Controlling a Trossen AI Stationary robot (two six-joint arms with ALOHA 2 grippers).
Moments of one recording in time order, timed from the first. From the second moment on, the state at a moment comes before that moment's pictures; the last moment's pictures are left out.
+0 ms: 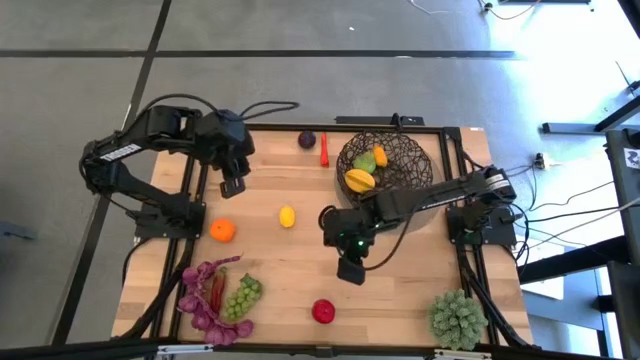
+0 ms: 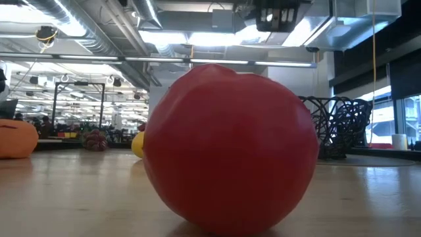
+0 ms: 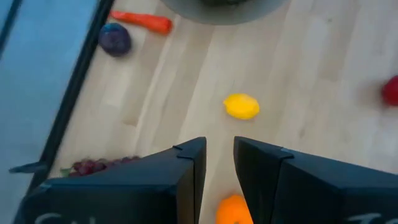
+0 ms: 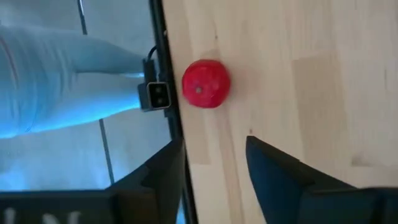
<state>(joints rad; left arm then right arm) 0.15 1.28 1.74 -1.44 -0.12 -0.15 0.24 1.83 1.65 -0.88 -0.45 0.60</state>
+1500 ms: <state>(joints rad) -0.22 1.26 1.64 -1.33 -0.04 -0.23 0.47 1.87 1.67 -0.81 0.06 0.18</state>
